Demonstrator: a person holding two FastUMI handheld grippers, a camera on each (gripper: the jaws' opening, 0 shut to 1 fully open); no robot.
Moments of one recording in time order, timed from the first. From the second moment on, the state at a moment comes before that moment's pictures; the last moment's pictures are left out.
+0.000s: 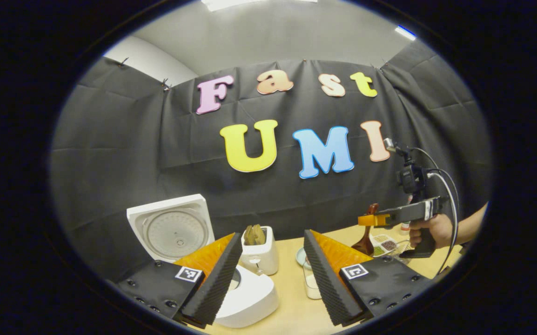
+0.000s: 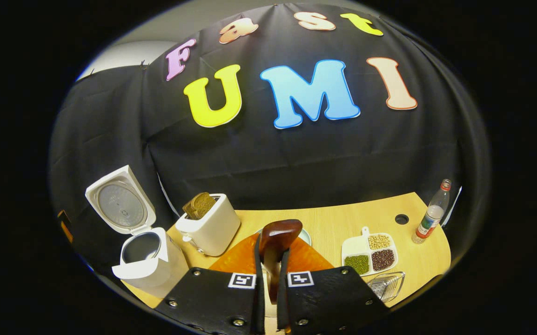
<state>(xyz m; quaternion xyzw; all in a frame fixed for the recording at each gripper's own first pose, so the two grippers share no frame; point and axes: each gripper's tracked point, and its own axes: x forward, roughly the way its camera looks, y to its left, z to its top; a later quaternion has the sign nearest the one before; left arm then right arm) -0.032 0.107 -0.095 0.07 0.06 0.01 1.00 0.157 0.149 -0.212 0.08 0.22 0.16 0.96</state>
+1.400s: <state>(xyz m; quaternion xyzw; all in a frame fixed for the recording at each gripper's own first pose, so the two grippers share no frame) -0.074 0.183 -0.115 0.06 0.09 0.06 0.99 0.162 0.179 -0.308 0.39 0.29 0.14 0.86</state>
